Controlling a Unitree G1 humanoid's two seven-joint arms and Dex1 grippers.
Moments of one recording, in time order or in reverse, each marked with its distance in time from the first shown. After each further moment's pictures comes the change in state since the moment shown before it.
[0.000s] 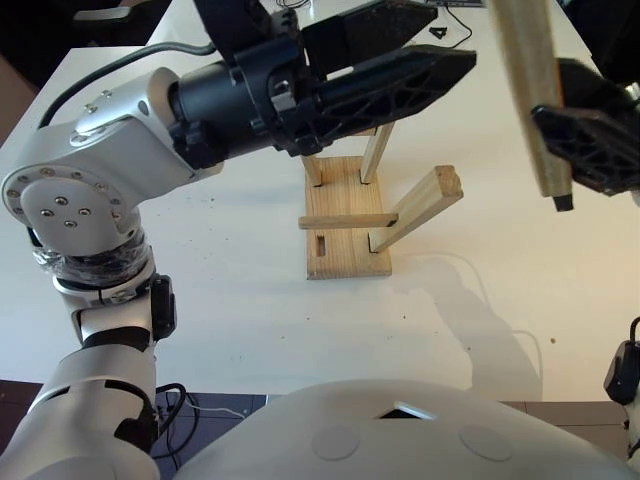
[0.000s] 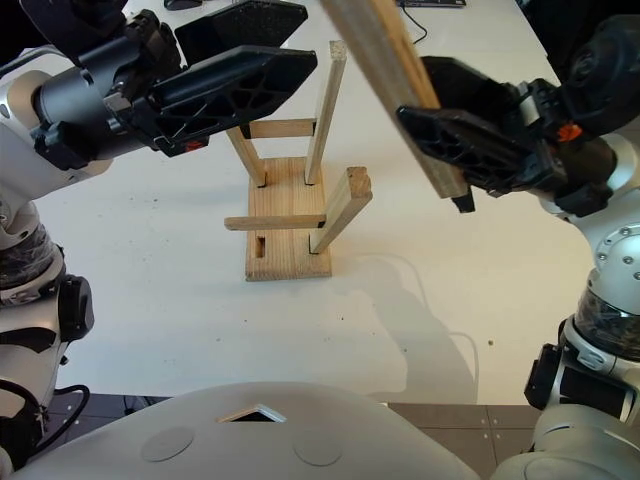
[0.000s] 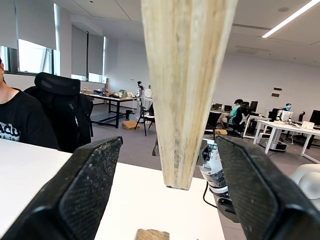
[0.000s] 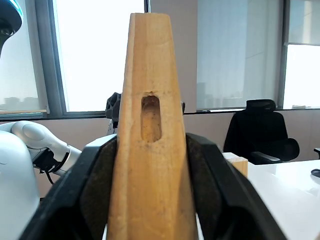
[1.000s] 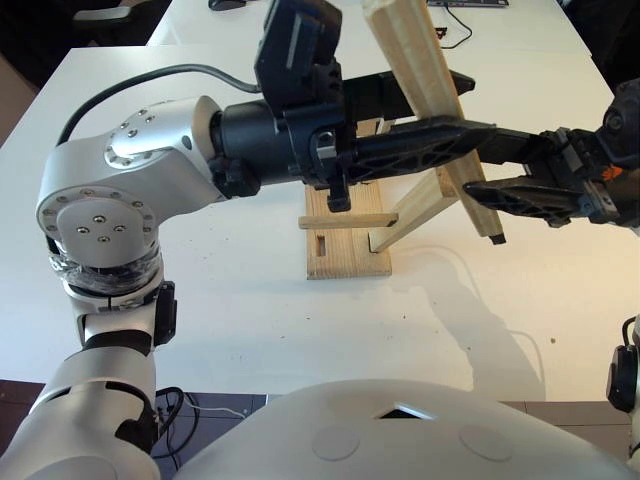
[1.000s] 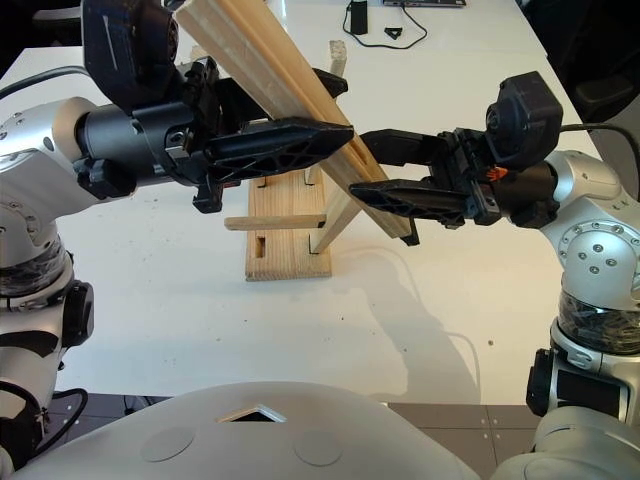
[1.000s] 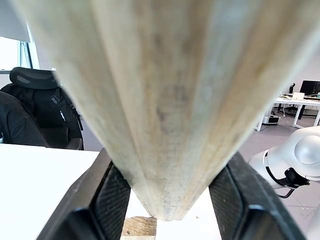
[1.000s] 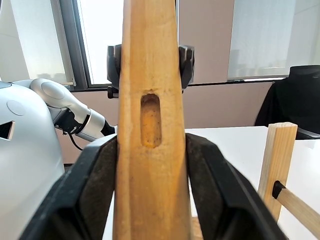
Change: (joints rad) left arm 0.021 0.006 -0.101 -0.077 0.152 -0.021 -0.113; right arm 0.015 -0.014 0.123 0.009 -0.158 -0.018 0.169
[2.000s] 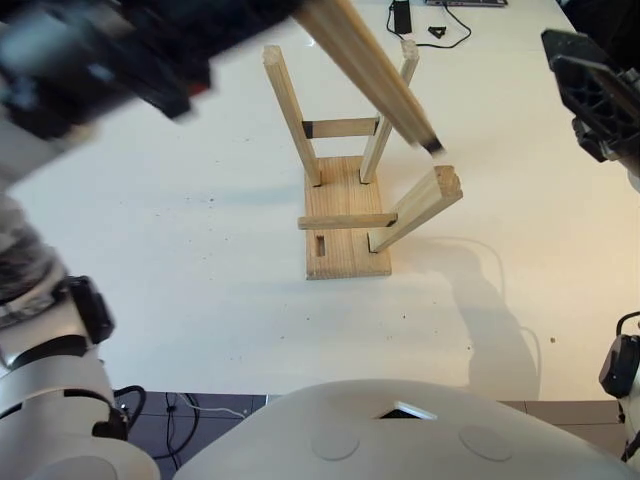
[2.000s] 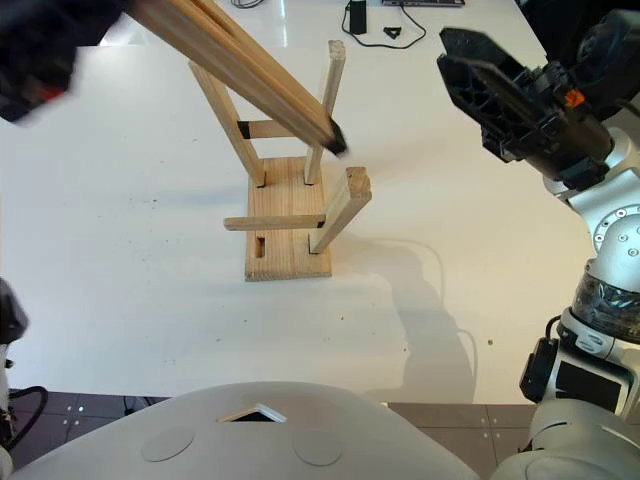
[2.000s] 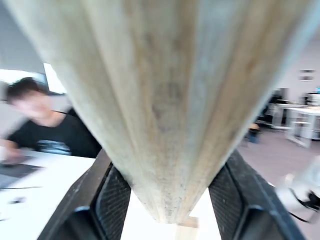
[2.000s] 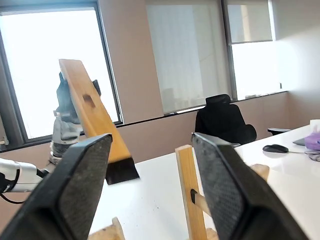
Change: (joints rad) left arm 0.000 0.352 0.411 0.195 -0.196 0.004 -0.056; right arm -0.008 0.031 -0.153 0.221 0.065 0.003 -0.213
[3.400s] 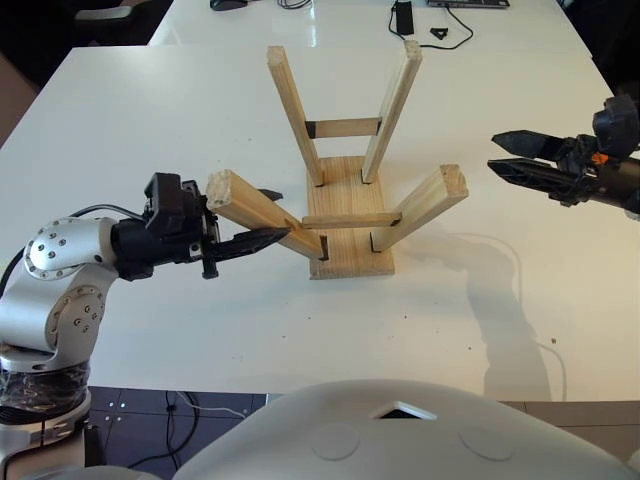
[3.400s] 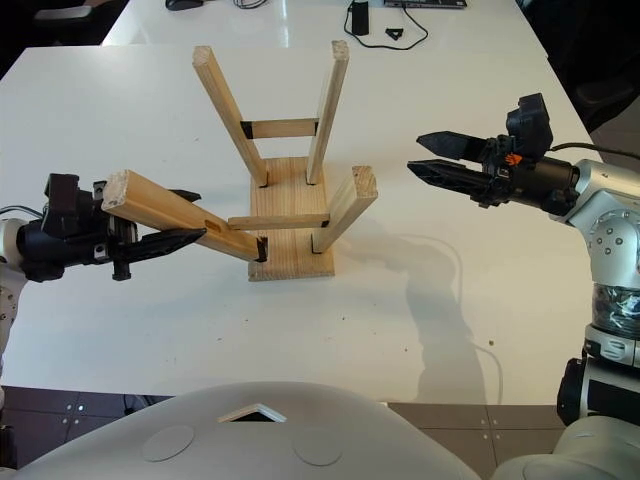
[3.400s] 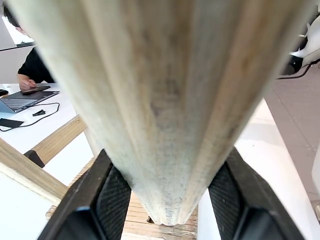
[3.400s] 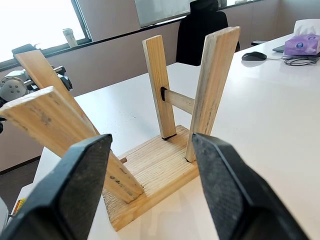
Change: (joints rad) left arm 0.763 -0.125 -0.161 -0.100 0.854 -0.537 -0.689; right arm 0.025 -0.161 0.172 0.170 -0.403 -0.052 0.292
